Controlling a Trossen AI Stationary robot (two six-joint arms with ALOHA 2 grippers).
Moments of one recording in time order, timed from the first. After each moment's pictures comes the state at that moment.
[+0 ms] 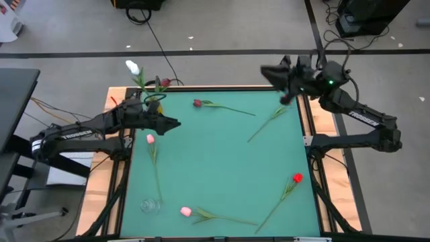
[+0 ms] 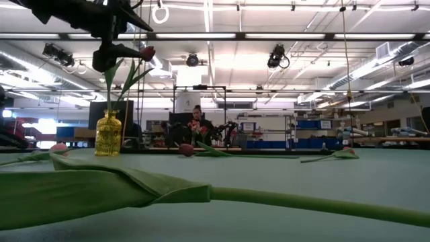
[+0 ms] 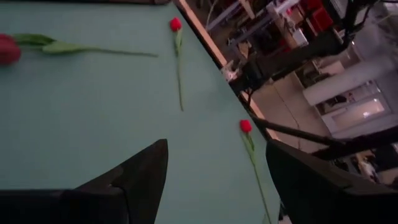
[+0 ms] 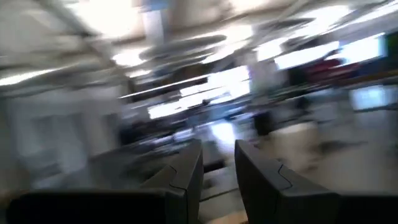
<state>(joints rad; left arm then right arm) 0.30 0.72 0.63 -0.23 0.12 -0.84 -0.47 0.99 1.10 0.18 -0.21 0.34</state>
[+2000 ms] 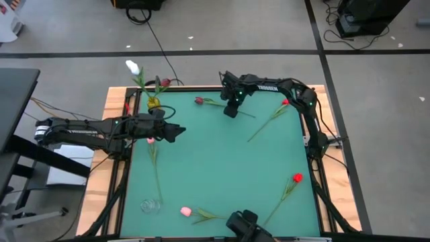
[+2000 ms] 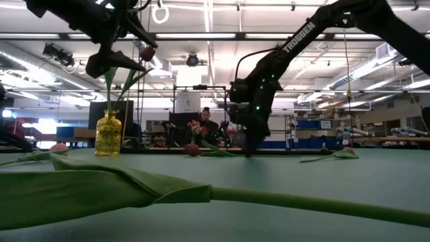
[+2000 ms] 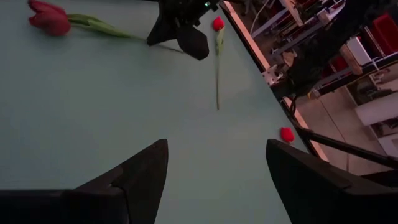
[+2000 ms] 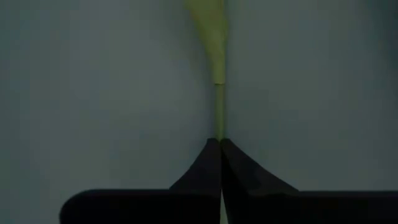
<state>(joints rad) 0.04 0.83 0.63 -0.25 -0.27 -0.97 -0.64 2.16 1.57 -0.72 -0.17 -0.19</state>
